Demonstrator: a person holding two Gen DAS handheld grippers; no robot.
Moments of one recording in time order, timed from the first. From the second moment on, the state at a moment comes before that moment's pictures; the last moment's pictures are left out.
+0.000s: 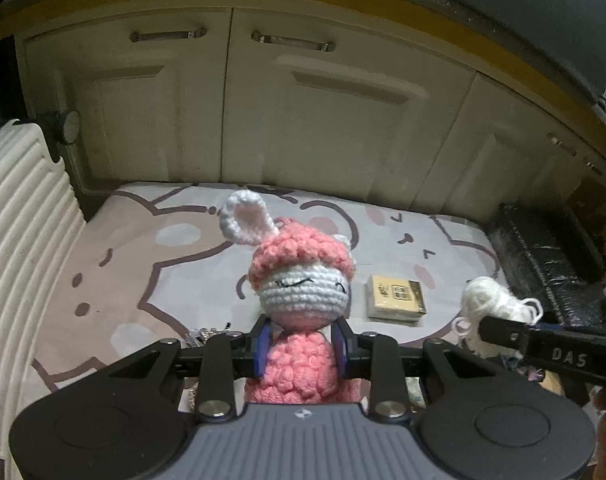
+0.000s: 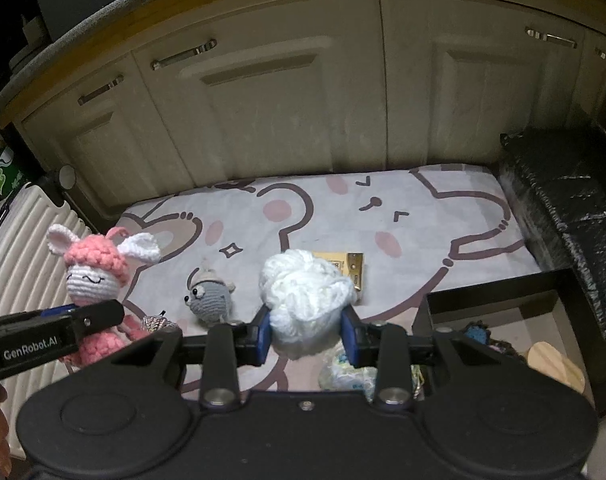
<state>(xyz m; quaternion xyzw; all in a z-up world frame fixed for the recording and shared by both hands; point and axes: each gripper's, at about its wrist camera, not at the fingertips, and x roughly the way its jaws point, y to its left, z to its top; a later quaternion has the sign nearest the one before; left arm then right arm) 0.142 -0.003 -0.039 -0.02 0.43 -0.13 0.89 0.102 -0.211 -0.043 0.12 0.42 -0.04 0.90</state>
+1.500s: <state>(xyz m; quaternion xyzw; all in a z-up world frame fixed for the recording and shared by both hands) 0.107 -0.148 -0.025 0.03 0.40 -0.24 0.88 0.041 -0.329 -0.041 0.15 0.40 -0.15 0.89</state>
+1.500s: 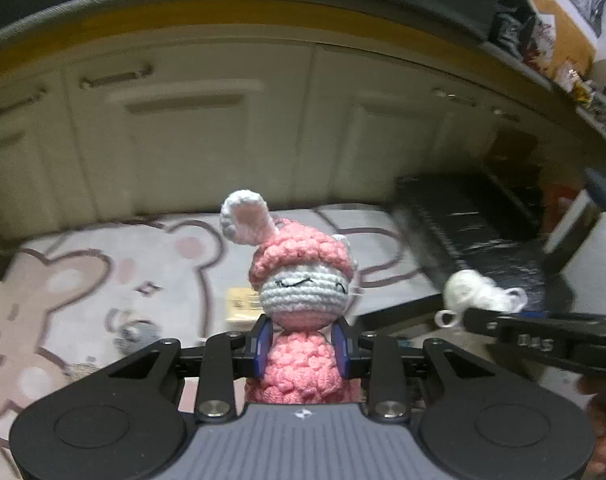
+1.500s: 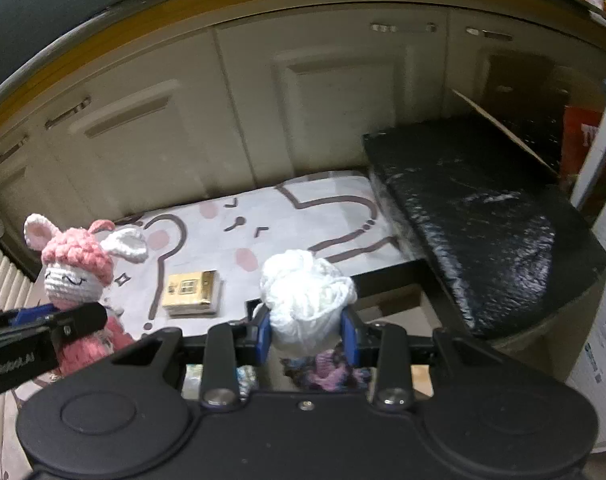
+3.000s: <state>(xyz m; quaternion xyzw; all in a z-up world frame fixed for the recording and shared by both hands) 0.049 -0.281 -0.132 0.38 0.31 -0.58 0.65 0.020 -0.418 -0.065 0.28 0.37 -0.21 0.86</state>
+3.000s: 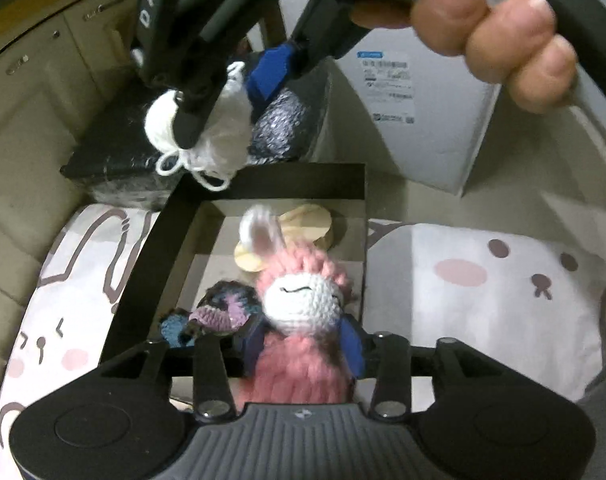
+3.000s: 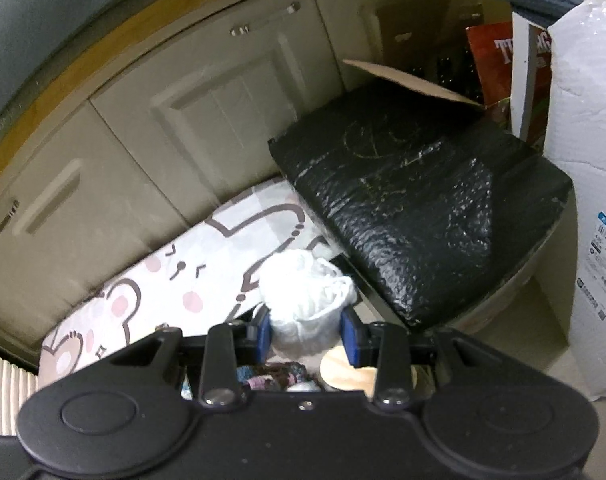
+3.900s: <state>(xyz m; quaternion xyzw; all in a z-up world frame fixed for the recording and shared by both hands) 0.082 -0.268 -0.118 0.31 0.36 -0.49 0.73 0.027 -0.409 -0.103 0.22 0.53 -0.22 0.79</state>
